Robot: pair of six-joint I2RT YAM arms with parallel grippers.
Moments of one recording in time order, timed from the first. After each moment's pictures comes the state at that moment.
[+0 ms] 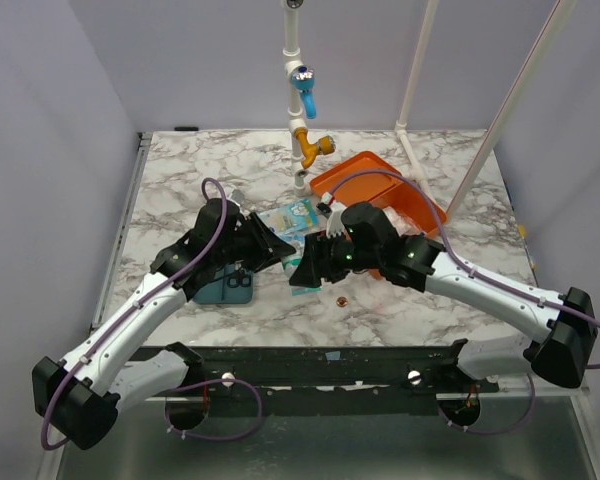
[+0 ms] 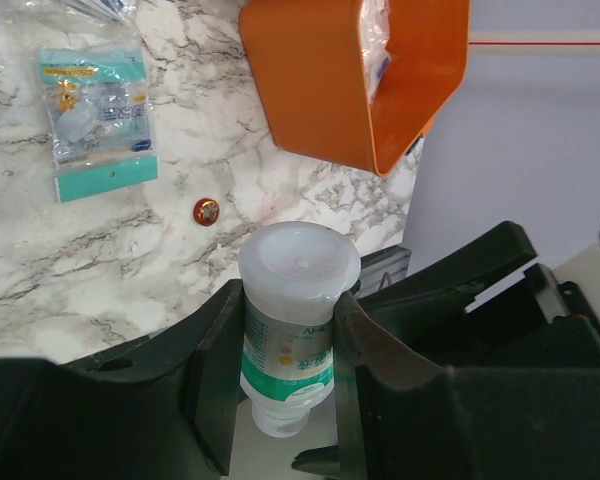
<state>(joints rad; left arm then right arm) -0.56 1.00 0.89 -0.51 0.27 -1.12 0.93 1.29 1.08 -0.36 -0.28 0.63</state>
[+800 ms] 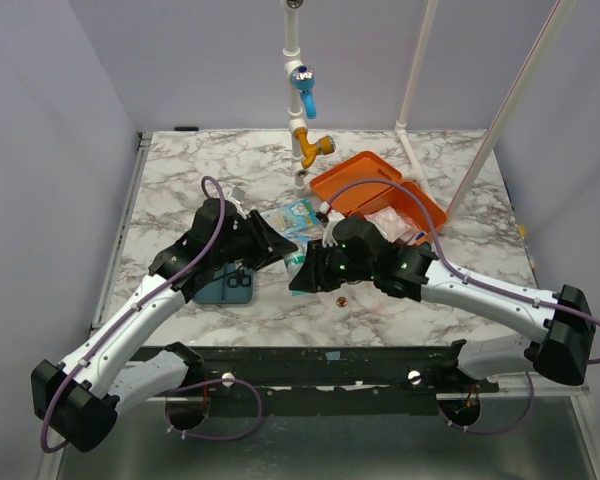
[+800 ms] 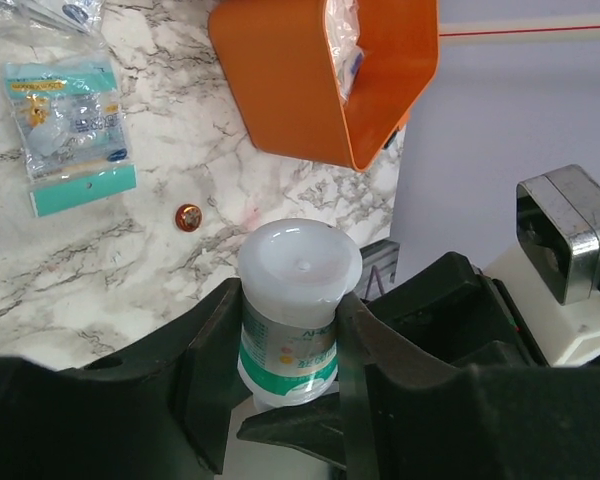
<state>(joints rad) -0.56 0.98 0.88 -0.45 0.30 -1.11 1.01 1.30 1.03 -0.31 -0.13 0.73</state>
